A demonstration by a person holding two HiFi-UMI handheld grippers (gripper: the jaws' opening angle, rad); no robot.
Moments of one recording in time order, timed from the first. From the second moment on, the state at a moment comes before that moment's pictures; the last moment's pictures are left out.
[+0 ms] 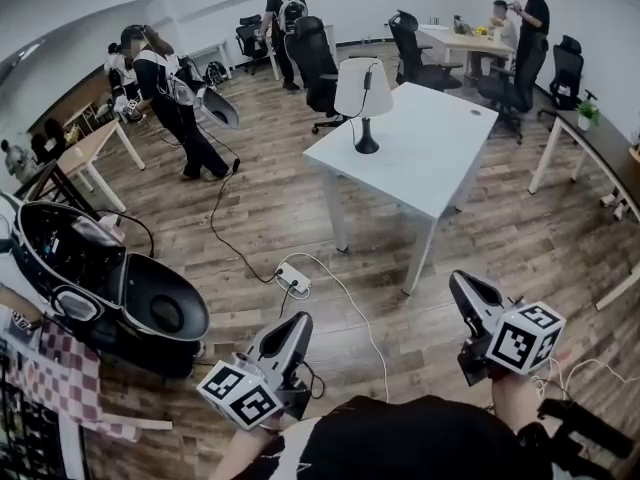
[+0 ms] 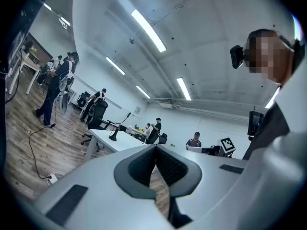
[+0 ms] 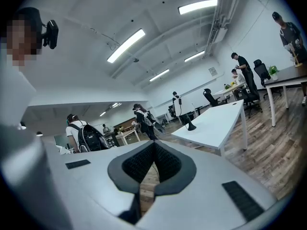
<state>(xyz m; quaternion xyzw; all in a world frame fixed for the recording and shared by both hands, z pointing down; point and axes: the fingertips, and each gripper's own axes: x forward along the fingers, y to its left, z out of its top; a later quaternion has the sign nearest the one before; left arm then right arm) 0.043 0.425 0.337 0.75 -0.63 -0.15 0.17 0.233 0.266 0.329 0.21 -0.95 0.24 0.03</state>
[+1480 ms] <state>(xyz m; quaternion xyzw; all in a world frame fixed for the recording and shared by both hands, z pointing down) -0.079 0.285 0.384 0.73 -0.63 -0.15 0.20 0.112 0.126 0.398 0.23 -0.94 0.24 0.08</state>
